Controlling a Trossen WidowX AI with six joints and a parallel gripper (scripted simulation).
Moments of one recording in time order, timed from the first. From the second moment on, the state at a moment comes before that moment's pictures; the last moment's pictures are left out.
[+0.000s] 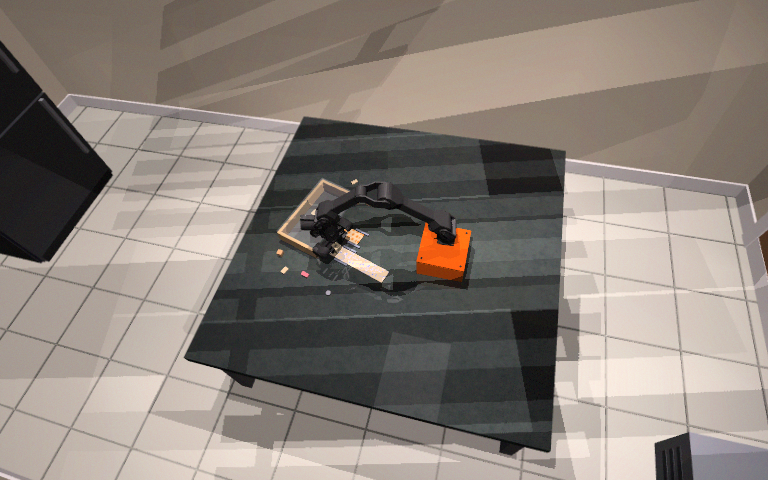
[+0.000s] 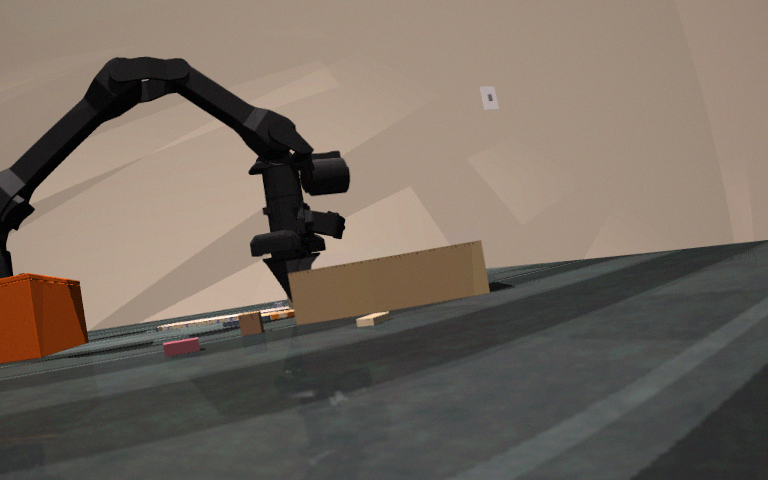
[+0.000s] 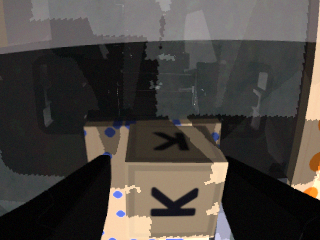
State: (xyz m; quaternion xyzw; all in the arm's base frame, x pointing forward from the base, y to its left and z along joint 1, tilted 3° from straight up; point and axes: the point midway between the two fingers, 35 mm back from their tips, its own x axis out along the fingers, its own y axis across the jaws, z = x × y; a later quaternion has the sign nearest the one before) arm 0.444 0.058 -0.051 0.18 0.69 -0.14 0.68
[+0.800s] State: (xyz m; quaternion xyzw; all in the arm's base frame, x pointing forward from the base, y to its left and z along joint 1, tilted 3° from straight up) arm 0.416 0.054 -0.031 0.18 0.70 -0.14 0.68
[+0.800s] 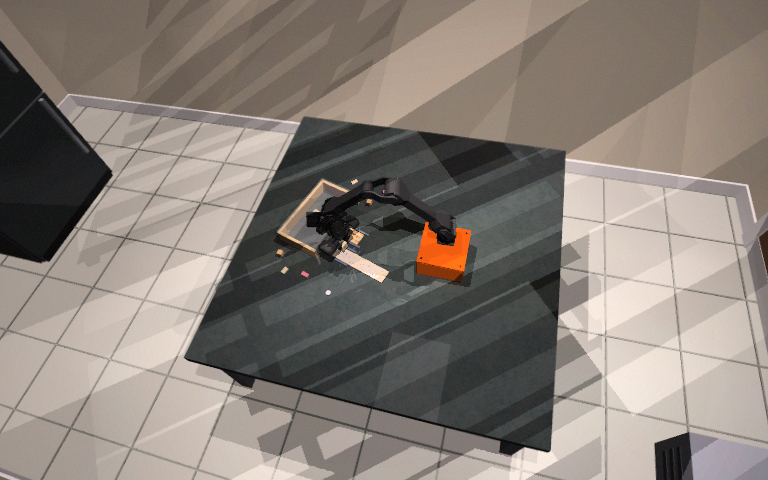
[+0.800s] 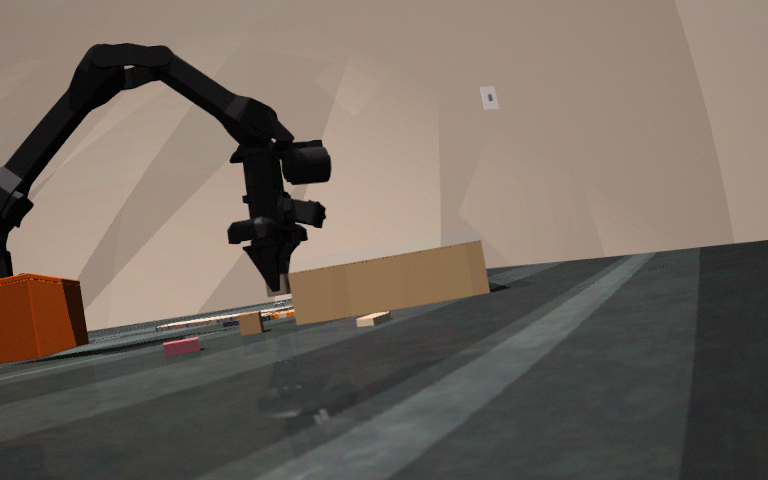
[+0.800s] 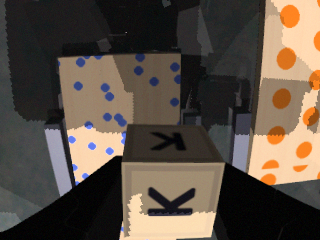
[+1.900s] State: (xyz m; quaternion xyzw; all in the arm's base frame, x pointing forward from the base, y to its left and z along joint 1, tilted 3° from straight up) arm 0.317 0.041 -0.012 0.18 0.70 -0.14 0.68
